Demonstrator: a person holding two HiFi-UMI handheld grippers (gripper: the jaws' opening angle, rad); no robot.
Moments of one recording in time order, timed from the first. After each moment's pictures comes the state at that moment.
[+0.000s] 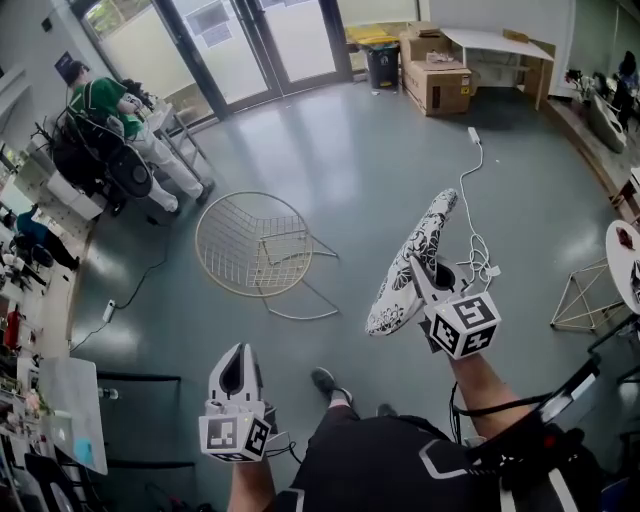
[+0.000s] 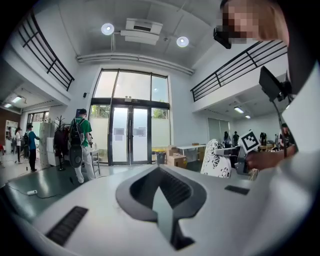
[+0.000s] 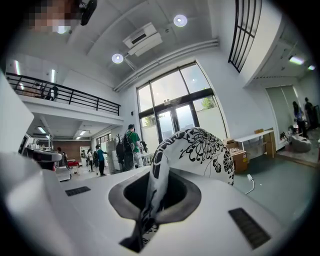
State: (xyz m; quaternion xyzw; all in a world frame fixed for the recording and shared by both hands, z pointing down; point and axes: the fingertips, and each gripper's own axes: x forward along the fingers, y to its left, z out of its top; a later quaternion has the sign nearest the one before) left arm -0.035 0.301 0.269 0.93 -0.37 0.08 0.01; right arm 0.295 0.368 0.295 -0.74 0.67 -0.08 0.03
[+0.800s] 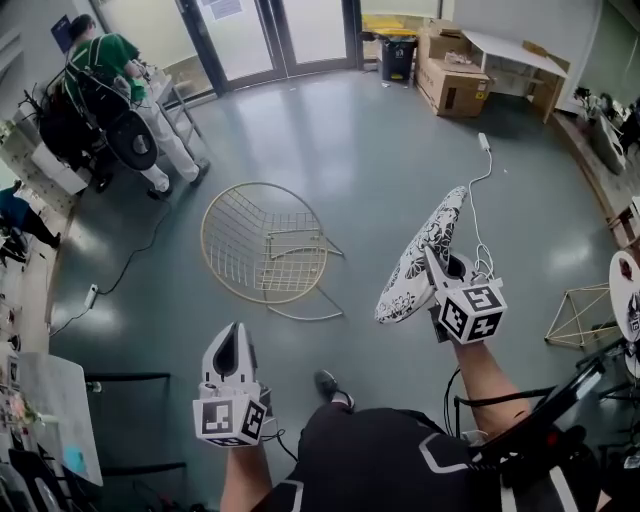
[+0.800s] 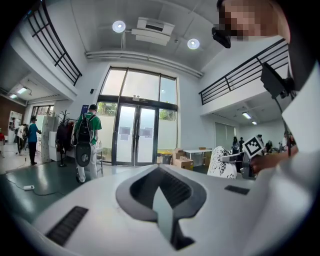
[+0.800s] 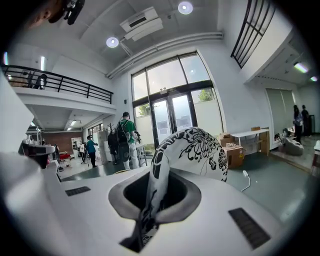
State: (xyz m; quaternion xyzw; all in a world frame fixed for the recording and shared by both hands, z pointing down) left arm -0.066 0.124 0.276 0.92 -0.38 0.06 0.03; right arm 0.296 0.211 0.319 -0.76 0.64 -0.12 -0.02
